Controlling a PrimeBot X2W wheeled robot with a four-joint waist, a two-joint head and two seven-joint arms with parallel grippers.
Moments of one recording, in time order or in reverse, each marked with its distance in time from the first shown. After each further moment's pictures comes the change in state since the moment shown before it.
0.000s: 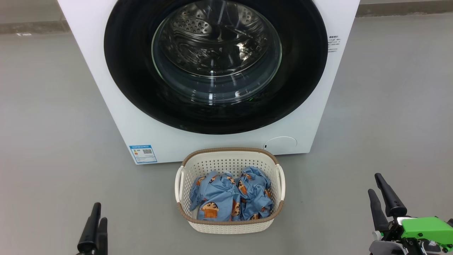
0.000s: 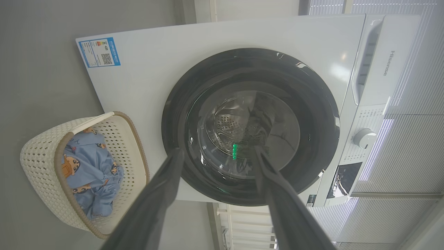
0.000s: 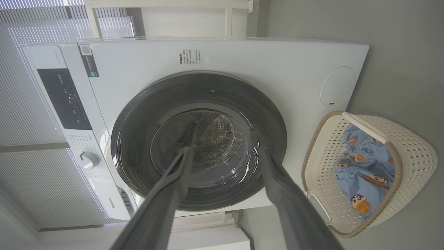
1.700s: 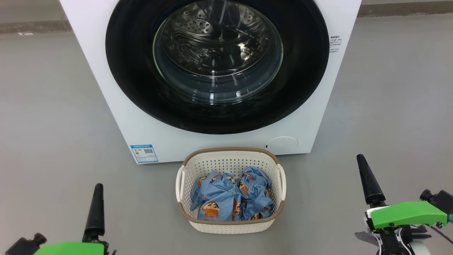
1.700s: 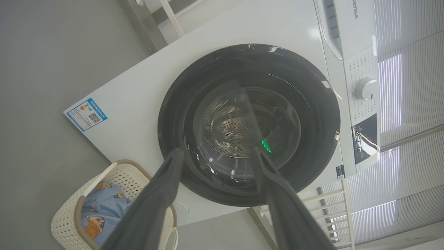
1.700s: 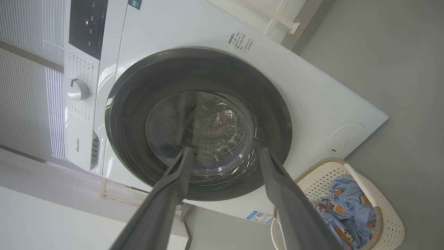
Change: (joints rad) left arm -0.028 0.070 -0.111 -0.075 0.273 0.000 -0.154; right arm -0.030 -0.012 0.125 -0.095 -0.393 0.000 -0.145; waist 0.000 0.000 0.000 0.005
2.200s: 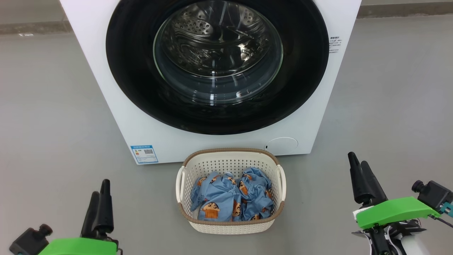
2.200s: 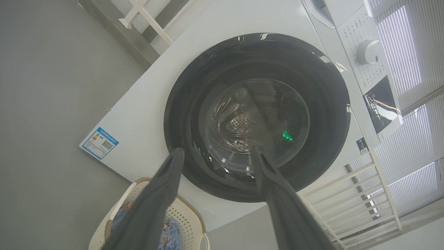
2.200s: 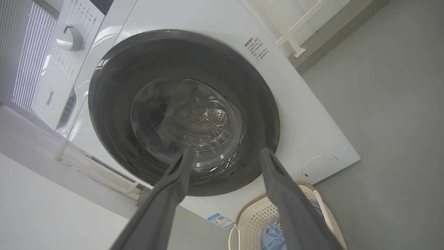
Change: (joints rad) left arm -0.019 0.004 -0.024 0.008 0.251 -0.001 -0.047; right arm -0.026 -0.006 0.023 0.025 -0.315 0.000 -0.043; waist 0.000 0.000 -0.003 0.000
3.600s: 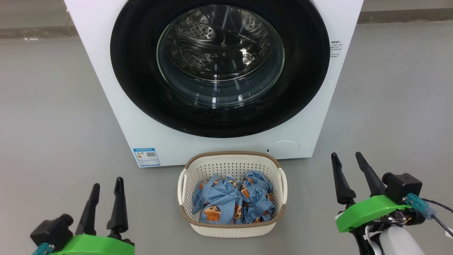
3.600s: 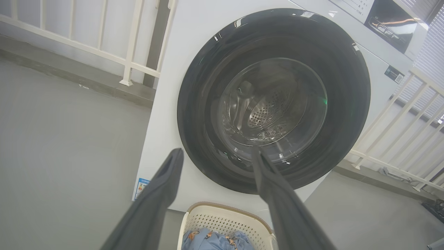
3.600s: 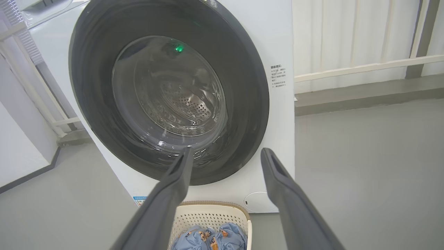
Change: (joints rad) left arm -0.042 0.005 -0.031 0.081 0.481 0.001 -0.116; right arm -0.079 0.004 0.019 0.150 -0.582 0.000 -0.119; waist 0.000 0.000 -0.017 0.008
